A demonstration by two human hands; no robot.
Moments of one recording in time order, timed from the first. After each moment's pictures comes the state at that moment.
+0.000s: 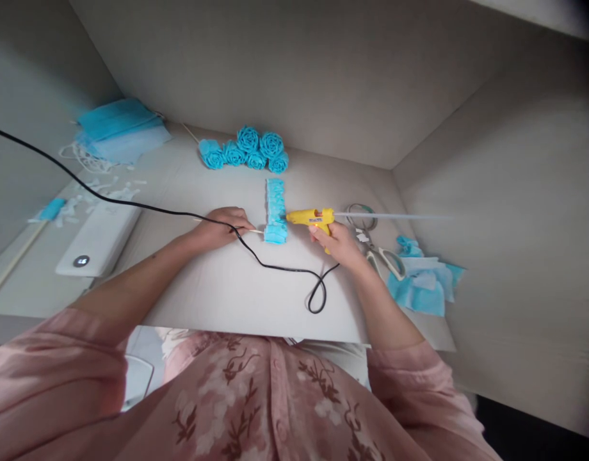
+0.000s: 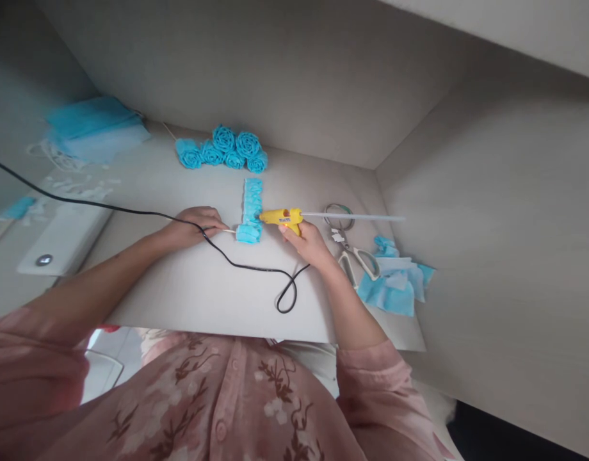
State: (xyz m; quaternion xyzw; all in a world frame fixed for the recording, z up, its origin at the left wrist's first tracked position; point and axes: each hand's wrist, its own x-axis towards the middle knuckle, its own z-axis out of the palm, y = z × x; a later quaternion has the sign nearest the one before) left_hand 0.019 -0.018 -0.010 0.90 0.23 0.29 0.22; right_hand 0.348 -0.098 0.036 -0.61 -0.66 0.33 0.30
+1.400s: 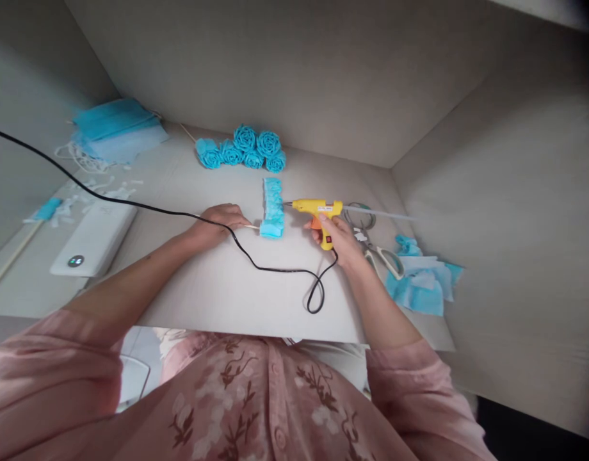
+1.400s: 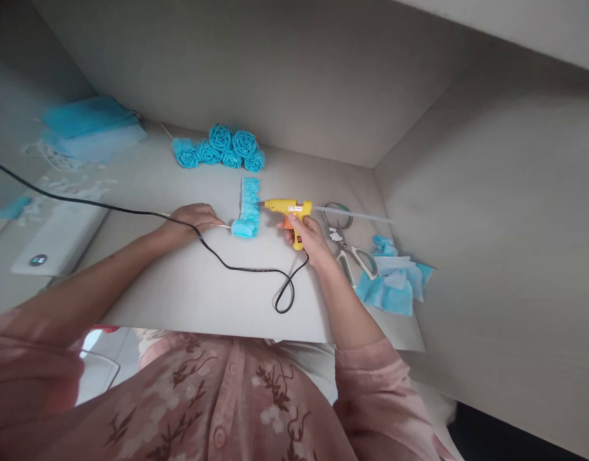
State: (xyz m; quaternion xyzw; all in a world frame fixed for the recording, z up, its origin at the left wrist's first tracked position) left_hand 0.019 -0.018 -0.006 0.89 0.27 0.28 0.23; right_hand 0.351 -0.089 0.013 -0.54 -0.48 0.51 0.47
